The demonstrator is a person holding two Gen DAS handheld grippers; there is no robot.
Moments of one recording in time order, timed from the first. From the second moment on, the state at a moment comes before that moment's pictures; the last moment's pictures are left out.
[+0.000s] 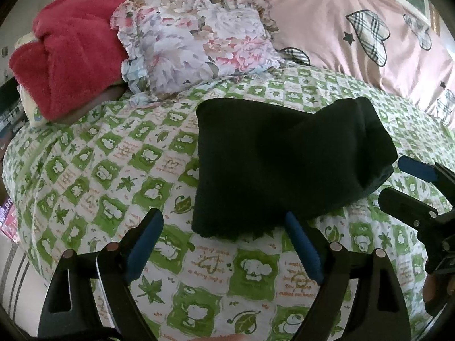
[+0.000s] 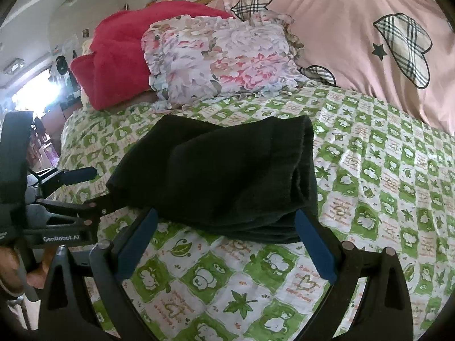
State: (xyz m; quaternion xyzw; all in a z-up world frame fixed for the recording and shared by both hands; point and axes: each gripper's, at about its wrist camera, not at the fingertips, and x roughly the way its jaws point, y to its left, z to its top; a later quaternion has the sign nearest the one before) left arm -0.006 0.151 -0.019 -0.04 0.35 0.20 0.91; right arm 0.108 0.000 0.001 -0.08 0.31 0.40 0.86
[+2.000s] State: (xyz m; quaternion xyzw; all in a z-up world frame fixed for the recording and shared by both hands) left arm -0.010 0.153 -0.013 -0.05 0.33 0.19 0.92; right arm 0.104 0.011 0.001 -0.07 0.30 0.41 0.86
